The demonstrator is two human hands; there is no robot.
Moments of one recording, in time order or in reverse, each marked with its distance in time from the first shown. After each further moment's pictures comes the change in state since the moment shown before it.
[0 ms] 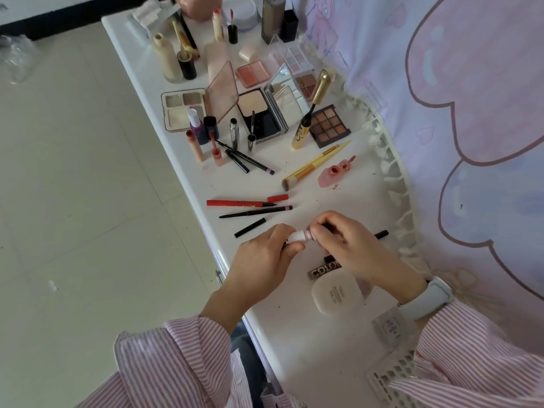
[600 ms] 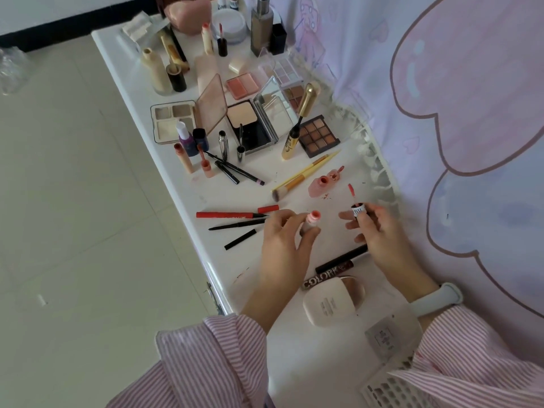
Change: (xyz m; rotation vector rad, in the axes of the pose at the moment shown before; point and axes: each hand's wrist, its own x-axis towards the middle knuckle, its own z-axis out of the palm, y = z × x) left_hand 0.037 0.036 0.038 -0.233 0.178 -0.319; right_hand 0.009 0.045 -0.032 0.227 0.437 0.169
